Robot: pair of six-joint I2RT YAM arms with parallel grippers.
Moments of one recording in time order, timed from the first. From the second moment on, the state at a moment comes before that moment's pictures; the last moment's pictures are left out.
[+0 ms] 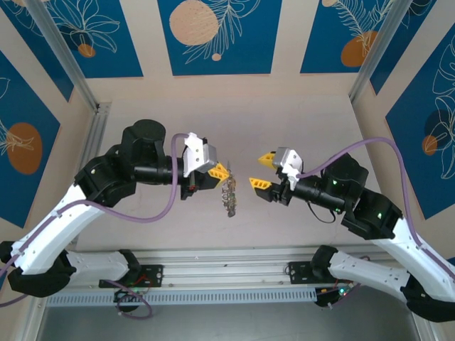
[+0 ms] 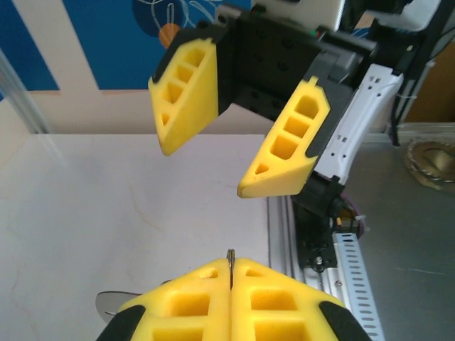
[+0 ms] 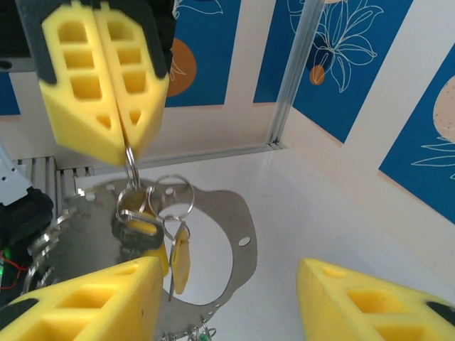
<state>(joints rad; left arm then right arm) -0.89 1.16 1.59 -0.81 0.56 0.27 0.89 0.74 1.15 -0.56 -0.17 -0.21</state>
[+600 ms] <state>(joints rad) -0.74 1.20 1.42 -0.68 0.74 0.16 0.70 0.69 1.02 -0.52 -0.15 -0.06</state>
